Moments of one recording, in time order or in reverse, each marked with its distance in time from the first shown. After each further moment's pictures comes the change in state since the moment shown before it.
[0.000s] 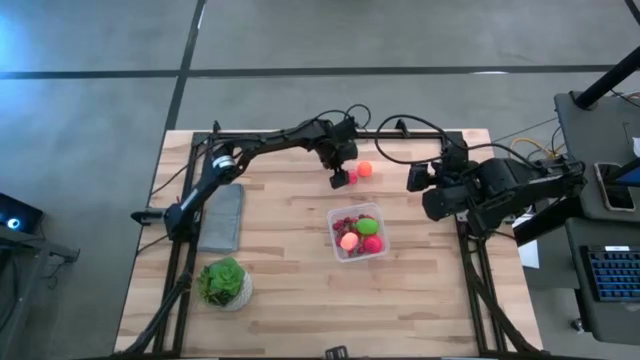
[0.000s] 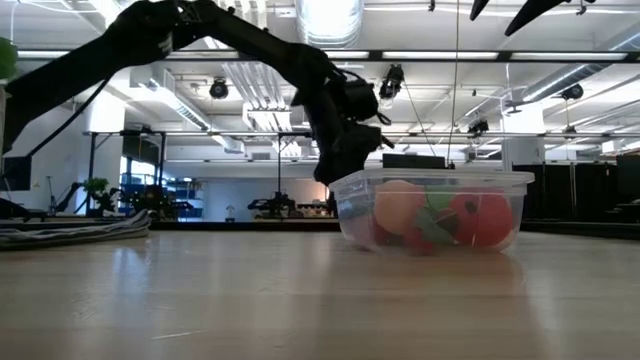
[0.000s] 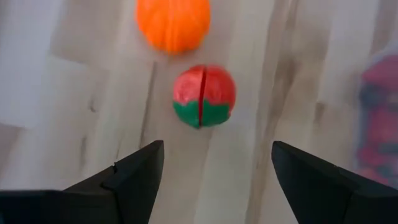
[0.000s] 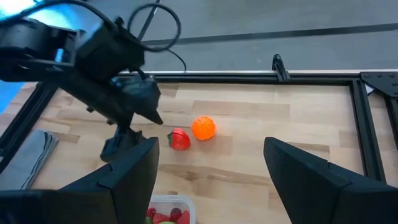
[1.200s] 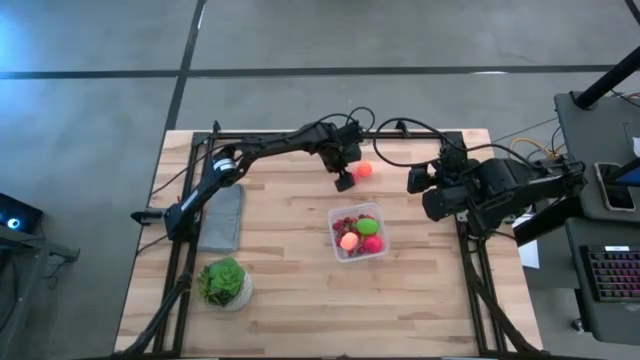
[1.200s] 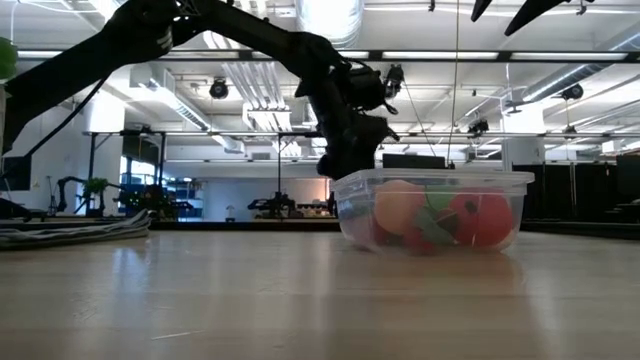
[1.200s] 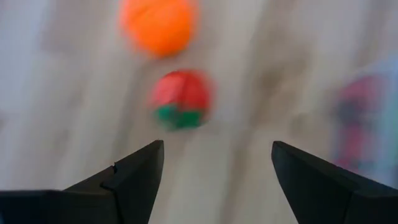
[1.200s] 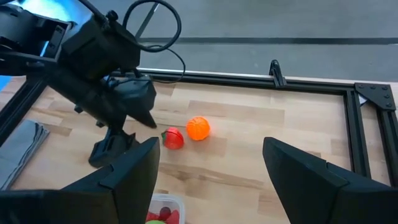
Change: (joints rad) left arm -0.040 0.004 0.038 -0.034 -0.037 -0.118; right arm 0.000 0.000 -0.001 -0.008 0.001 -0.063
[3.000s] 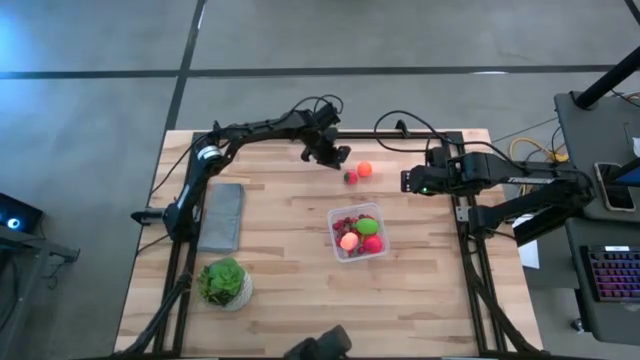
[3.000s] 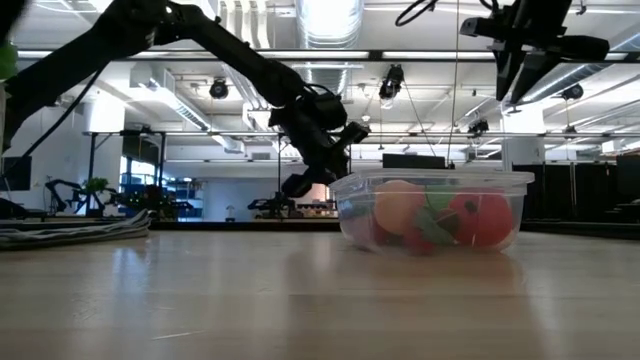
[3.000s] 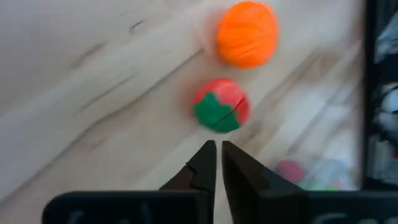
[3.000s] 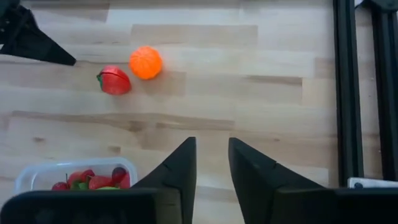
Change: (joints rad) left arm 0.172 -0.116 -0.306 0.287 0.317 -0.650; right arm -0.319 -0.087 -0.314 0.246 -0.394 -0.172
